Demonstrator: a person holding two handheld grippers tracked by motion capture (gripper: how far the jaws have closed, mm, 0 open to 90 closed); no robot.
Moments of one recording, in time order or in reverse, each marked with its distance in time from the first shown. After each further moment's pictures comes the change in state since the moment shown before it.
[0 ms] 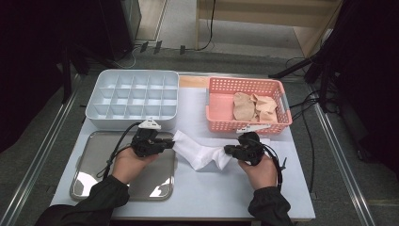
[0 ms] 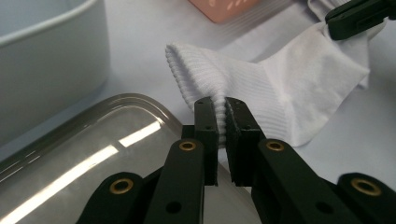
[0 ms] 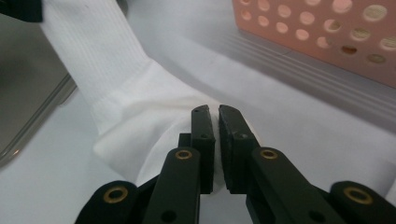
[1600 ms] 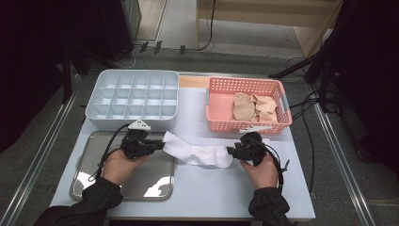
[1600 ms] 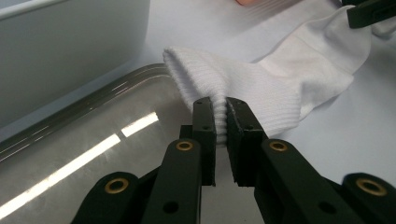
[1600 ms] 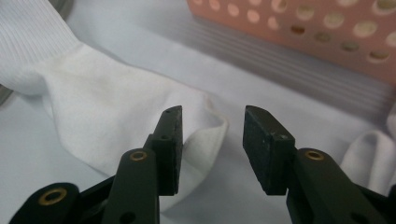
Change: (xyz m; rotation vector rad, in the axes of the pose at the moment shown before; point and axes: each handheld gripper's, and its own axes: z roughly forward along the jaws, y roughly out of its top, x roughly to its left) left arm 0.015 -0.013 -0.012 0.033 0.039 -0.041; right arm -0.010 -0.006 0.005 0.018 -0.124 0.040
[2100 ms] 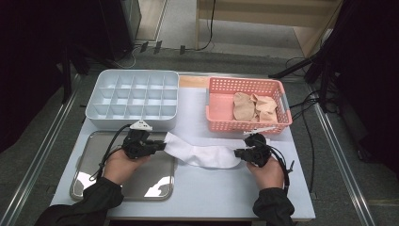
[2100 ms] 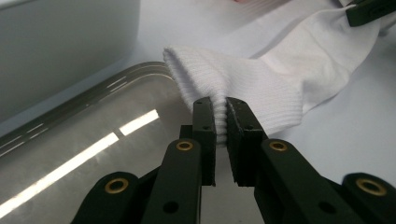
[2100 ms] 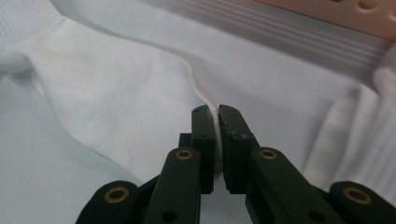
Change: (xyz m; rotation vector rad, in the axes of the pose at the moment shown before) left arm -0.004 0.000 0.003 0.013 -0.014 0.008; right arm -0.014 -0.008 -0.005 0.085 0.015 0.037
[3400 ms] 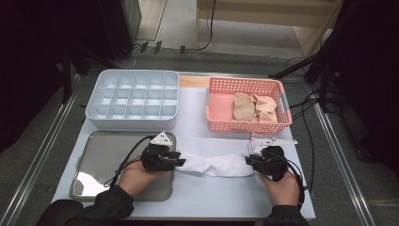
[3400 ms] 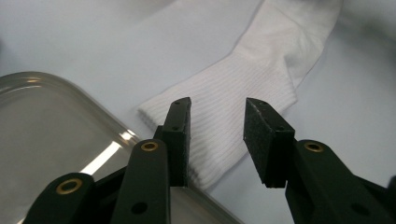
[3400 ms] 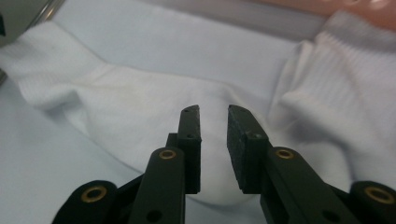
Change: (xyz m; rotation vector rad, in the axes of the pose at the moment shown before) left arm -0.049 -0.006 0.032 0.032 -0.108 0.131; right arm -0.004 -0.040 -0.038 -0.121 -0.023 0.020
